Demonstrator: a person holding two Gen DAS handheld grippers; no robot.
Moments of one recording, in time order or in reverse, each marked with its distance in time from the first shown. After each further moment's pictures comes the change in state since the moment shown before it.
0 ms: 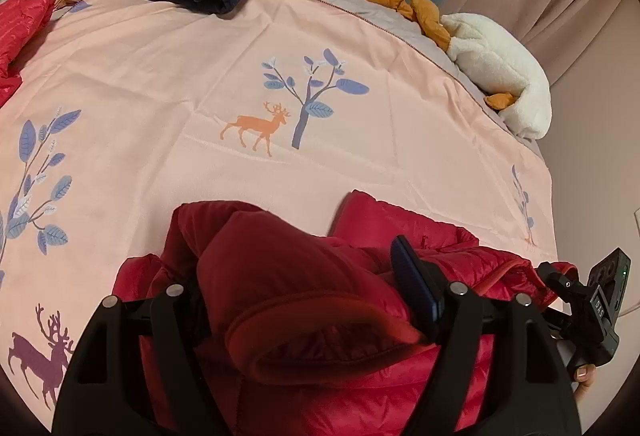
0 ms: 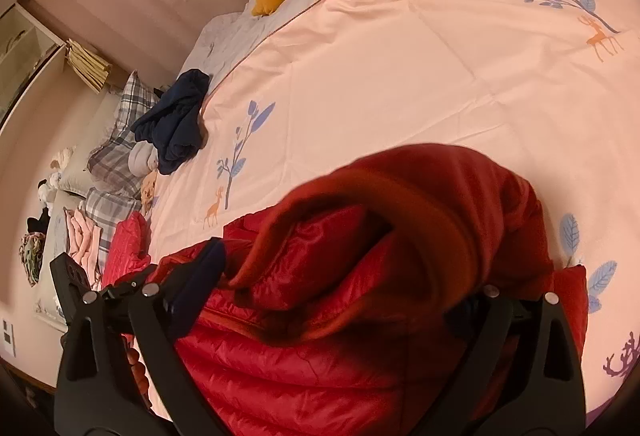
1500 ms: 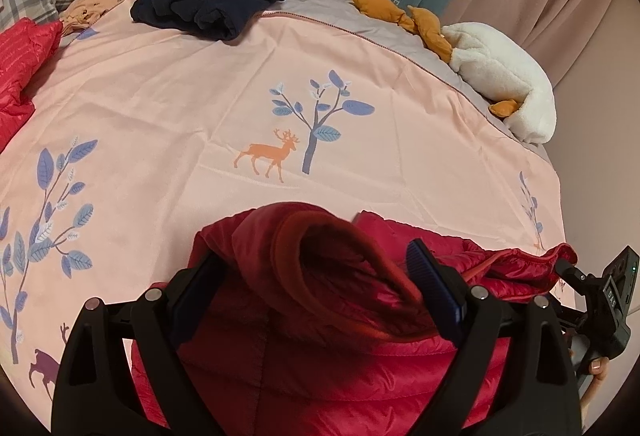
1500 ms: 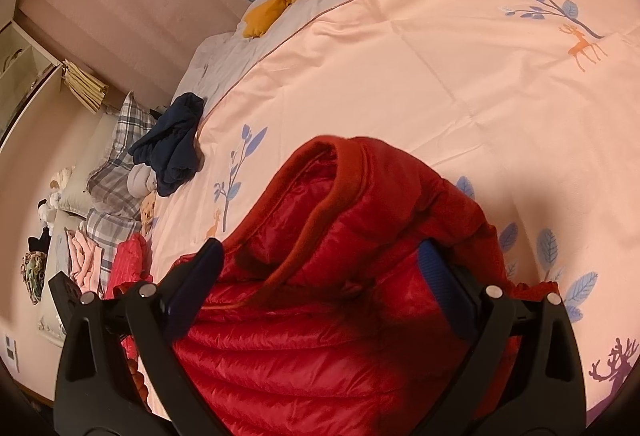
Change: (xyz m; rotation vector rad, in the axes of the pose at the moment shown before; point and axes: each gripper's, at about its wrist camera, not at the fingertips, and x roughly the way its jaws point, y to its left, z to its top) left arm -0.016 -0.003 0.004 0.043 -0.052 0.057; right arm -0.016 -0.011 0.012 0.038 -0.051 -0.010
